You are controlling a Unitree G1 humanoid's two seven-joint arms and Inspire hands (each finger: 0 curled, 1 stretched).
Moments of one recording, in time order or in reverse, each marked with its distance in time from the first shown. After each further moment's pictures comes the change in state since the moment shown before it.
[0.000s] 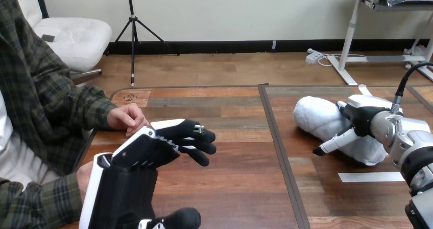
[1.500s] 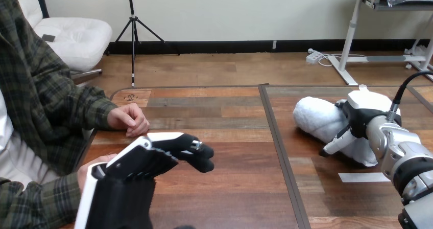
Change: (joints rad) left arm 0.063 0.021 -0.024 -0.034 -0.037 -0.028 -0.020; right arm 0.044 0.037 -0.009 0.007 0.003 0.020 -0.223
